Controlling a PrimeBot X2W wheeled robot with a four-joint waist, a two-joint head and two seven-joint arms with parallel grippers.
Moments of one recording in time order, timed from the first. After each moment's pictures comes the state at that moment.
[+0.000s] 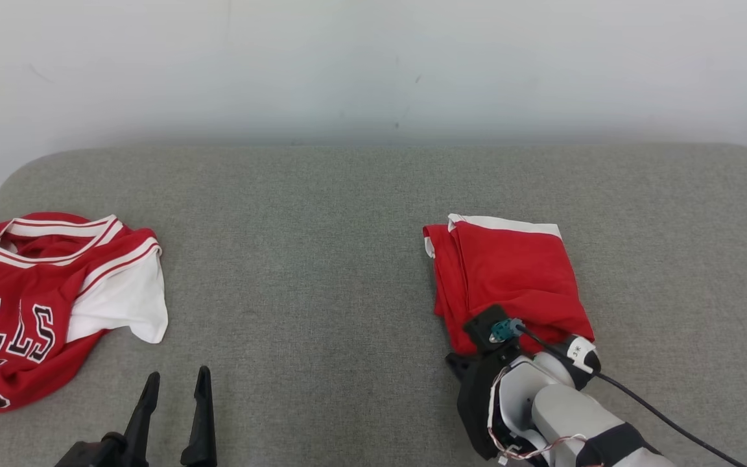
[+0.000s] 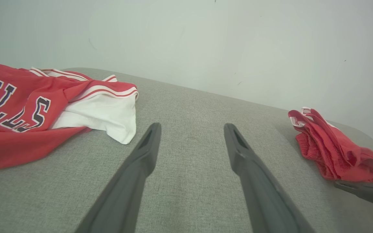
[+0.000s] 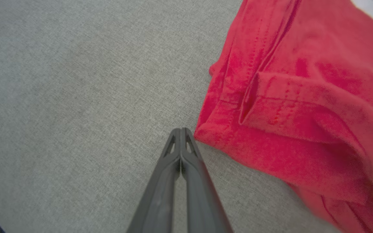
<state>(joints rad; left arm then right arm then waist) 0.01 0.05 -0.01 0.17 -0.27 -0.10 -0.26 -0.63 -0.14 0.75 0.88 0.43 0.13 0.19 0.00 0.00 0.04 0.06</state>
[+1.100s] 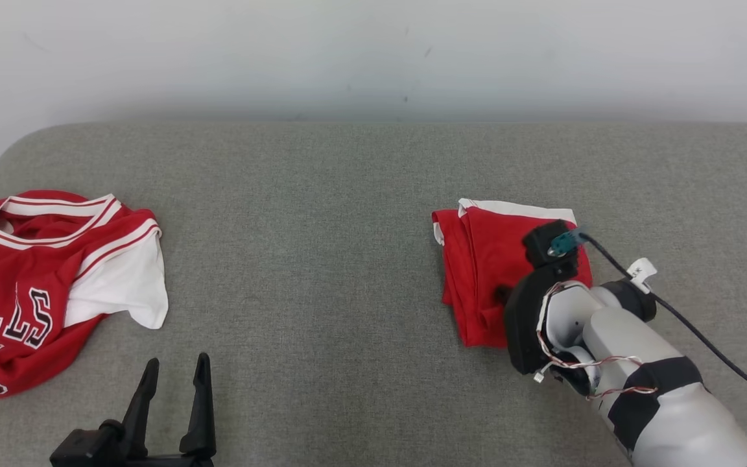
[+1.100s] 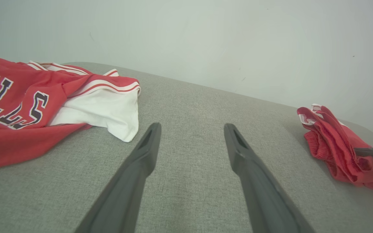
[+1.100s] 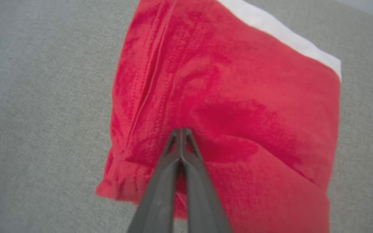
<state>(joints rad) -0.02 0.05 0.00 0.17 -0.28 -0.11 -0.26 -0.75 -0.20 0.60 0.85 0.51 0.13 0.37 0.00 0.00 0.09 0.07</state>
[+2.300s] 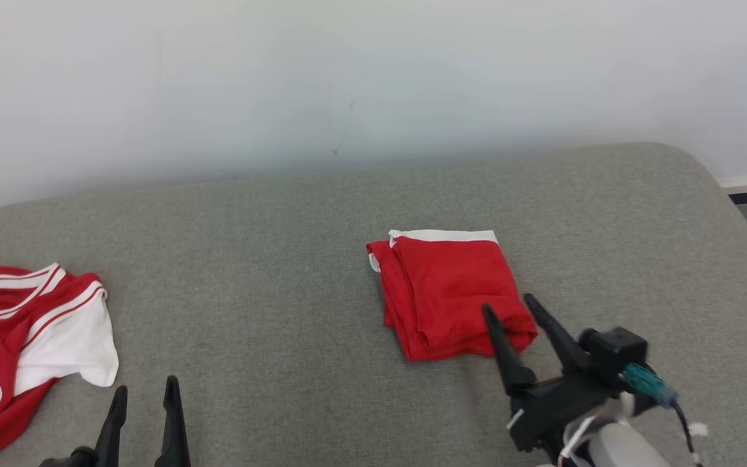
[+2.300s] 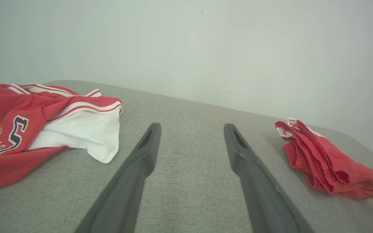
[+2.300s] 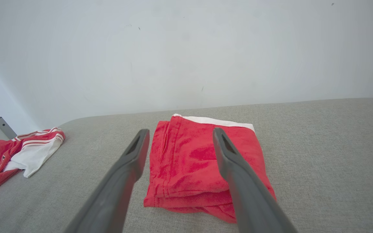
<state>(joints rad) 0.03 0.05 0.05 0.15 -0.28 -0.06 -0.26 -0.33 -0.13 0.39 0.47 0.43 0.13 -0.21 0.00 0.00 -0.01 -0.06</state>
